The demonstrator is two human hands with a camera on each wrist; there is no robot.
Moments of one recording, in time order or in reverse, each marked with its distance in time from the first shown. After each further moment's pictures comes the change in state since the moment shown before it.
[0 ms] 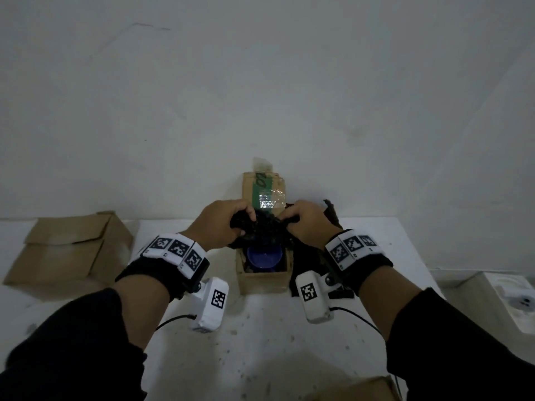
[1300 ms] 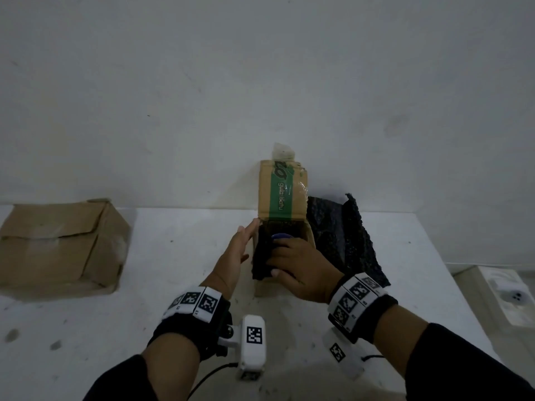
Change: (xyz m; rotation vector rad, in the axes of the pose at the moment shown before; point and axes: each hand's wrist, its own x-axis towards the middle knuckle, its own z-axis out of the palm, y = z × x) left_hand -0.033 -0.048 0.077 -0.934 0.080 -0.427; right_hand -0.017 0.025 0.087 -0.427 -0.271 -0.489
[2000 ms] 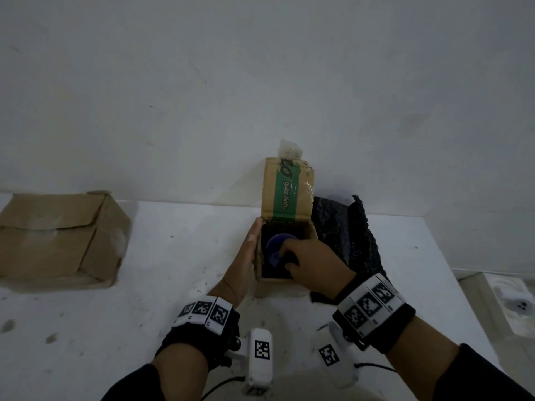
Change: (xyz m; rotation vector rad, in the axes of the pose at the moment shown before) left_hand -0.001 -0.005 0.020 -0.097 -0.011 0.080; right_hand 0.009 -0.009 -0.027 0.024 -0.120 0.445
